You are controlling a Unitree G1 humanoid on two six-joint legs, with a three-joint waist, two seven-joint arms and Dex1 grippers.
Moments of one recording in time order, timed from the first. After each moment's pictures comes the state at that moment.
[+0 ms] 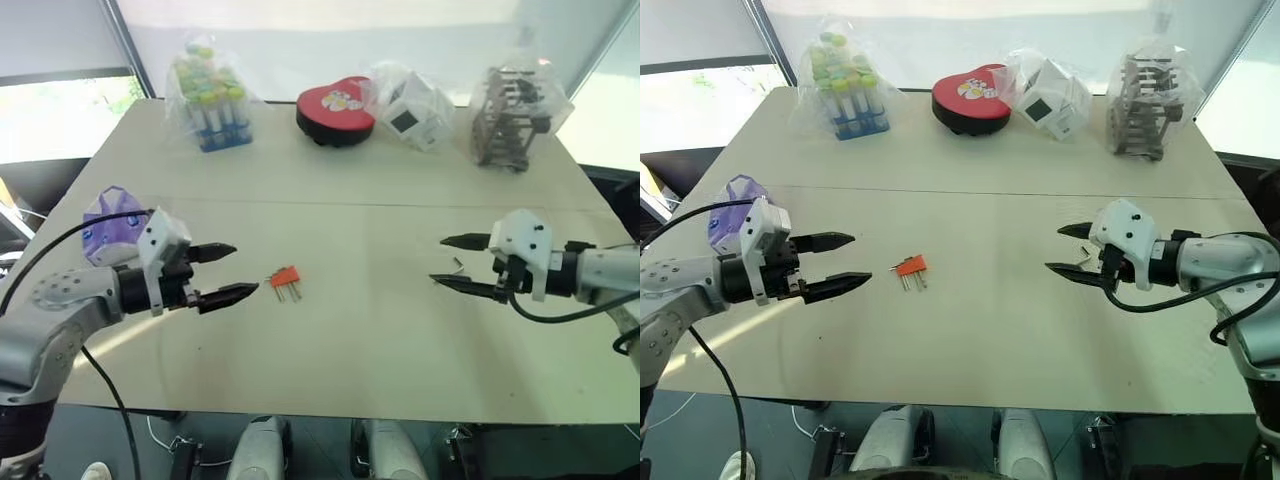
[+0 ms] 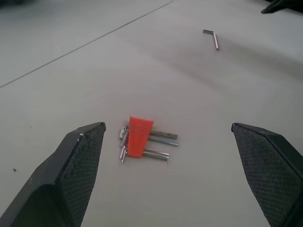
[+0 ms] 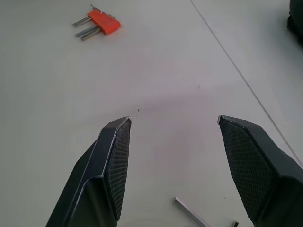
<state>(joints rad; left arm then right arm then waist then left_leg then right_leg) -0.17 0.87 0.22 -0.40 -0.71 0.72 -0.93 -0.23 -1.00 -0.16 -0.34 0.42 0.44 1.03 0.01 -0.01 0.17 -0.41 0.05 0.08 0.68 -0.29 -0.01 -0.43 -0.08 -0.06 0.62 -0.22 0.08</state>
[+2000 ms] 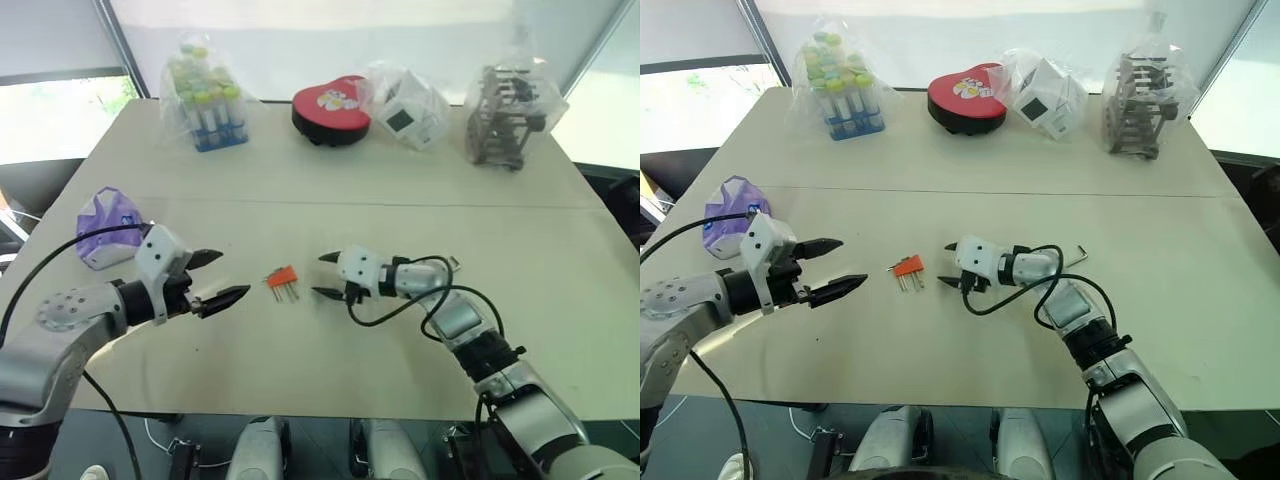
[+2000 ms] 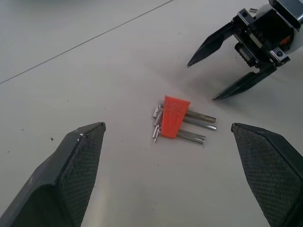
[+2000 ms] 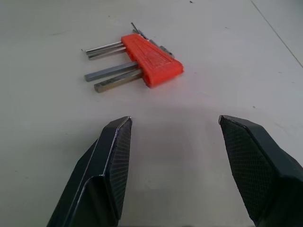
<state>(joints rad) -0.06 0.81 0.22 -0.45 -0.59 0.66 -0.77 -0.57 -0.37 0.38 0.32 -0.06 -0.09 0.86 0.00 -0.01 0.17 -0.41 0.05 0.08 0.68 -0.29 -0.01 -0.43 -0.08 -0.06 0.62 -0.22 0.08</state>
